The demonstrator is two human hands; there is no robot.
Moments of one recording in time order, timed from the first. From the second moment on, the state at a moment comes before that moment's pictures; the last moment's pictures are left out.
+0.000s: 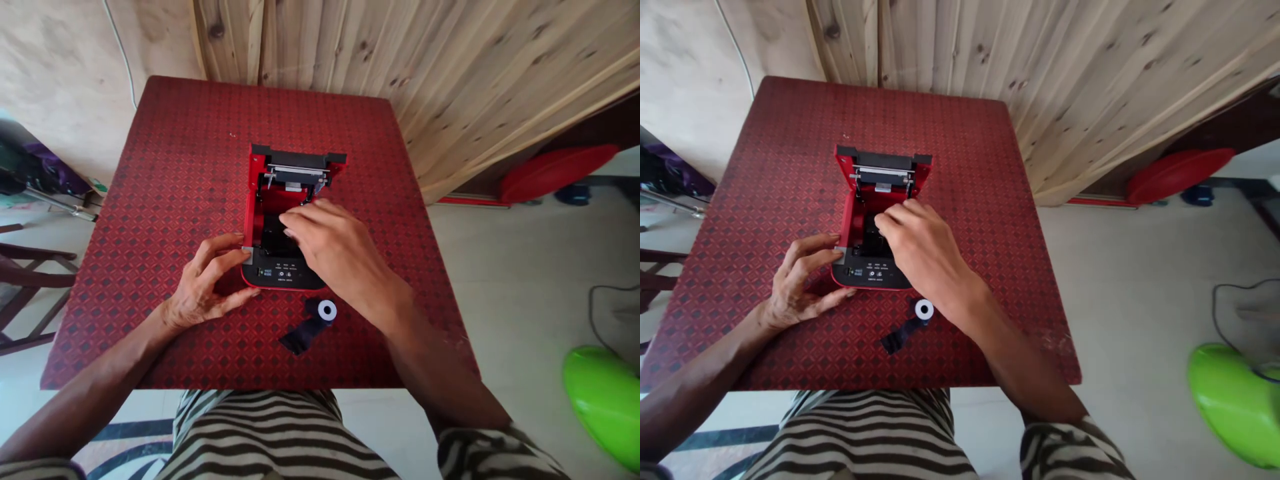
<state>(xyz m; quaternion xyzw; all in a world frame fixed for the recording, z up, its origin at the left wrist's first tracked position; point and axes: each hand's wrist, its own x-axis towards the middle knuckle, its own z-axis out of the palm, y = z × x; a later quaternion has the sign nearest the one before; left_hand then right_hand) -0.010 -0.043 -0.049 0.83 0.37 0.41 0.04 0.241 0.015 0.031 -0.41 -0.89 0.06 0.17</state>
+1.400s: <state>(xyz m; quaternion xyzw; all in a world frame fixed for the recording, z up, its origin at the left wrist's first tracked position) -0.006 -0.041 -0.048 0.83 0.37 0.43 0.02 0.327 -0.015 -0.058 -0.56 -0.63 0.37 0.38</state>
